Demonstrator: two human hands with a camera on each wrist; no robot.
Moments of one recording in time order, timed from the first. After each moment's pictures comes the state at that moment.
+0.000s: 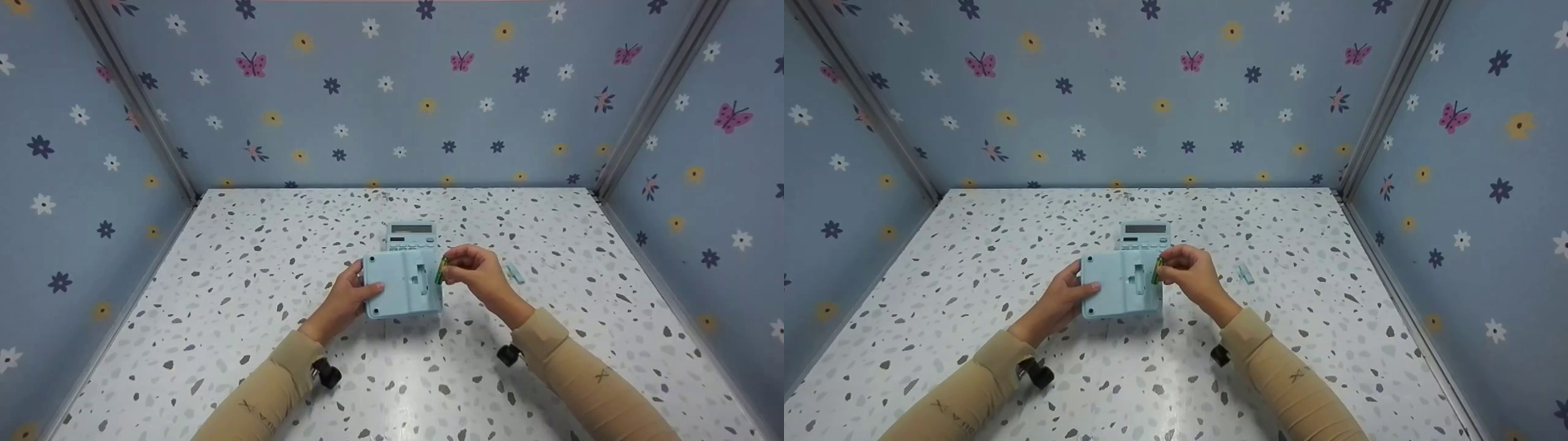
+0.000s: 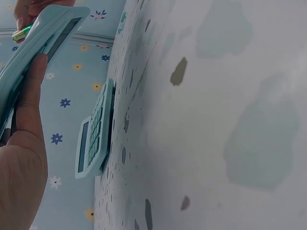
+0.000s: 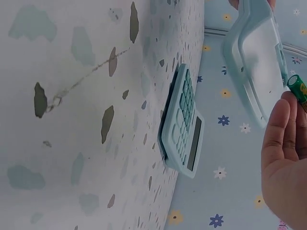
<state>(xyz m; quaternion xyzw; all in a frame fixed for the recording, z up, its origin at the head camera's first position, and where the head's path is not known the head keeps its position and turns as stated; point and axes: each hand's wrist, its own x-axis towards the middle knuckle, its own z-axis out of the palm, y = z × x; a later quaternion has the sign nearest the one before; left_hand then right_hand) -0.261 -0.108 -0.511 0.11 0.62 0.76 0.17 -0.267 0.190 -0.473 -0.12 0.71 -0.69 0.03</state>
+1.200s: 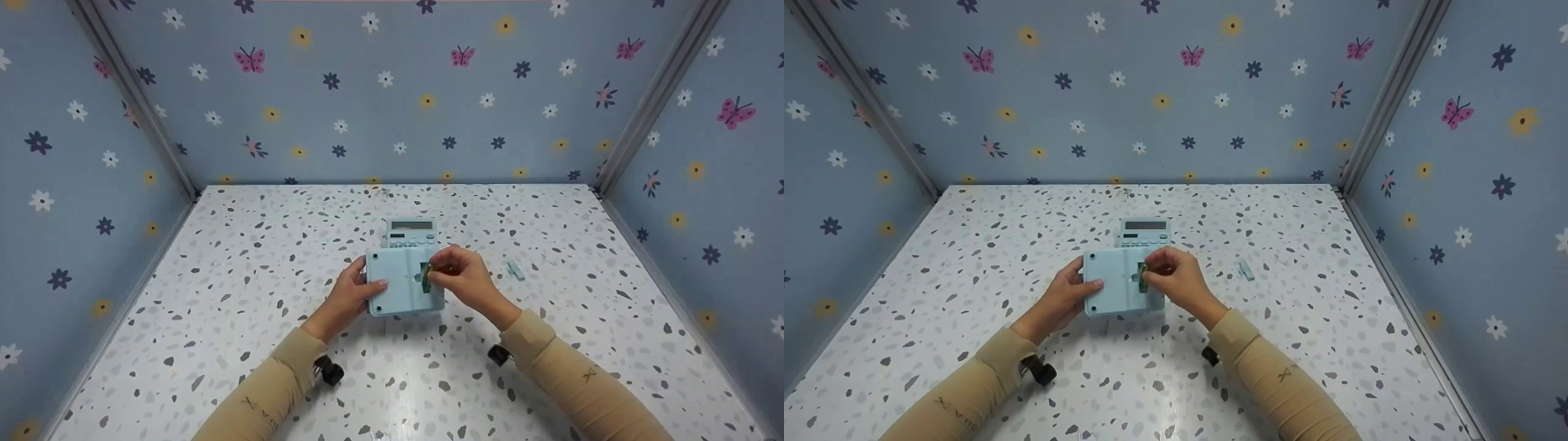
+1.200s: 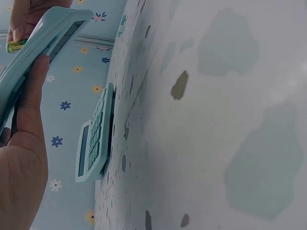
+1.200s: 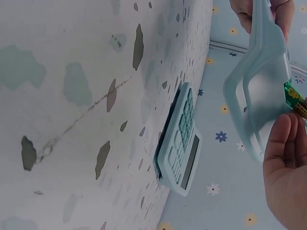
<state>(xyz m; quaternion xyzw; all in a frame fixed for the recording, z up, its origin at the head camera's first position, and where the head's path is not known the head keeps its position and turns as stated) -0.258 -0.104 -0.509 0.12 0.61 0.77 0.17 -0.260 0.169 -0.477 -0.18 0.79 -0.59 -0.03</state>
